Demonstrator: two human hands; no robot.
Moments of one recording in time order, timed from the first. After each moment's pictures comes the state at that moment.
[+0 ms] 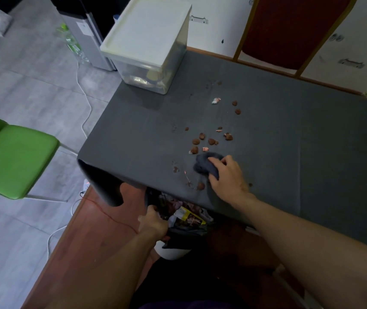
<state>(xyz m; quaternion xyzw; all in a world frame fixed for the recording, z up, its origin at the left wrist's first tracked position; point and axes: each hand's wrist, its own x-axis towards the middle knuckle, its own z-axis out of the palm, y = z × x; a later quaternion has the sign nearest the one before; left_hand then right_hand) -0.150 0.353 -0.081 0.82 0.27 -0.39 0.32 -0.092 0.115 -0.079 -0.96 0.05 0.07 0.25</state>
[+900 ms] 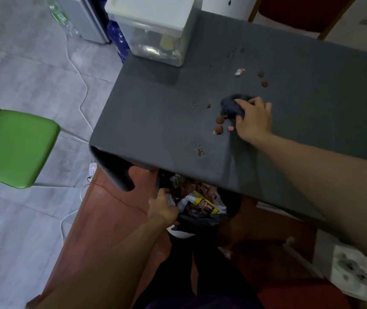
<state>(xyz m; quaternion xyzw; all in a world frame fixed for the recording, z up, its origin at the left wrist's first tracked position) -0.138 0.410 -0.105 0.84 0.18 -0.41 0.32 0.010 0.121 -0.076 -0.98 0.16 0.04 0.14</state>
